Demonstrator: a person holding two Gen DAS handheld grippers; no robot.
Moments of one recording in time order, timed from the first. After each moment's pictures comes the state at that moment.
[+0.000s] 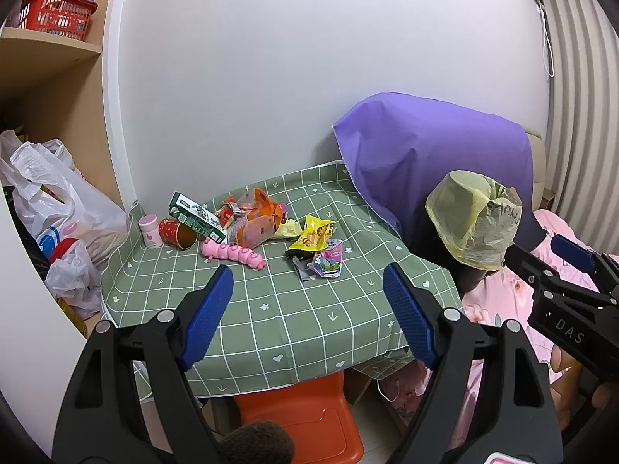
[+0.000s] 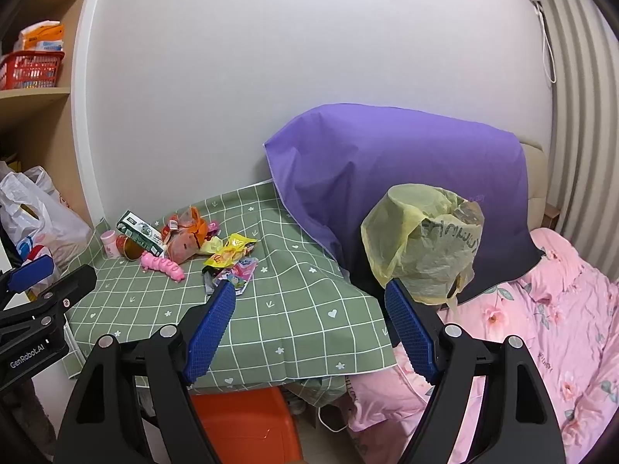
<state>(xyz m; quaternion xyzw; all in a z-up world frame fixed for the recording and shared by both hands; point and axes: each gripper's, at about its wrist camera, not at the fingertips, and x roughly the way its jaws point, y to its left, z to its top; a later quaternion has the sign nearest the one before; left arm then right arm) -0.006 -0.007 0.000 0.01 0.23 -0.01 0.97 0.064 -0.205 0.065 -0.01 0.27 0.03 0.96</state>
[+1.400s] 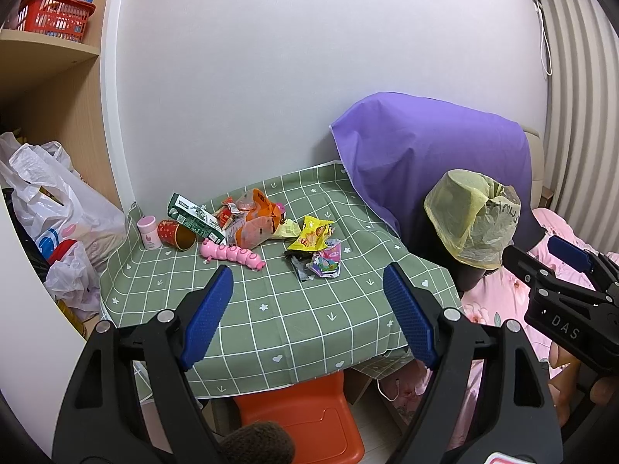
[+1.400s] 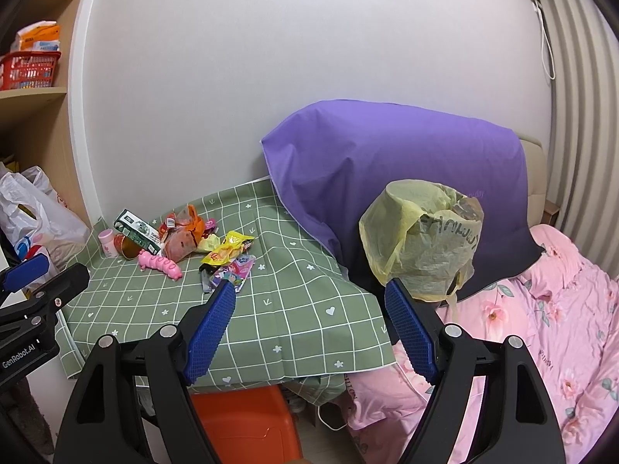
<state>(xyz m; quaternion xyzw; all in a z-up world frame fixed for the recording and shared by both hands) -0.006 -0.010 0.000 0.01 0.23 -0.01 0.97 0.066 -0.208 0.062 0.00 0.27 0.03 0.96</state>
